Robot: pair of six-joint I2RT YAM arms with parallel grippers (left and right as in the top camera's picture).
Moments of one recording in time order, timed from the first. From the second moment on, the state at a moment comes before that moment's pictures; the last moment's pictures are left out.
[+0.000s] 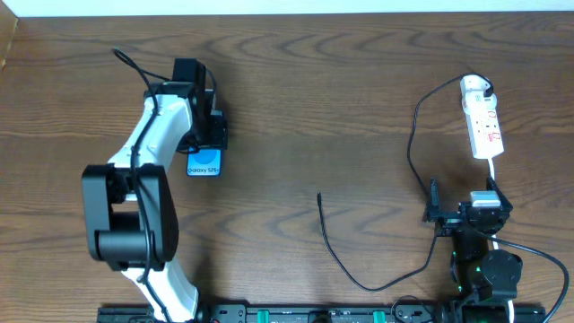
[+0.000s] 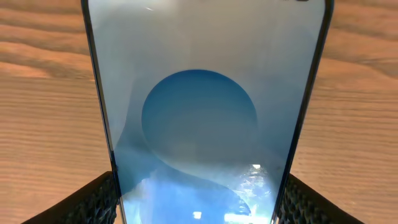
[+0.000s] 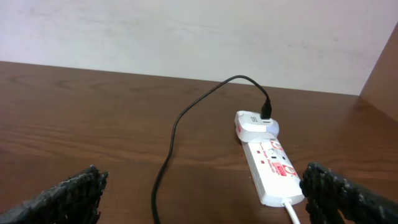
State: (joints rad) left arm -0.03 1.91 1.37 -0.89 -0.03 -0.04; right arm -0.02 0.01 0.01 -0.07 -0.01 -0.09
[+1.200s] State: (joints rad) left arm -0.03 1.82 1.37 -0.67 1.29 -1.05; right arm -0.02 0.01 0.01 -0.07 -0.01 -0.09
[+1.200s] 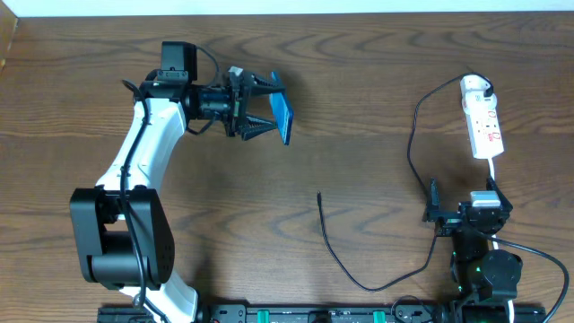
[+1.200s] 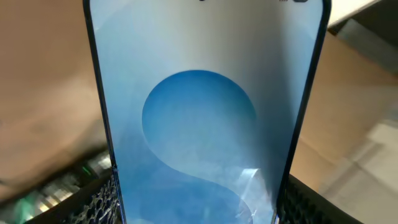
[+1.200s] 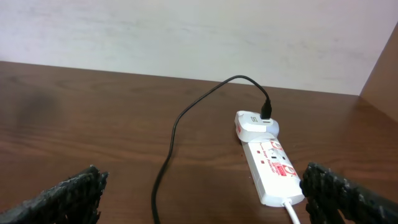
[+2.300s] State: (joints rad) left arm -0.03 1.82 1.37 -0.66 1.46 -1.30; right arm -0.02 0.01 0.01 -0.07 -0.01 -0.09
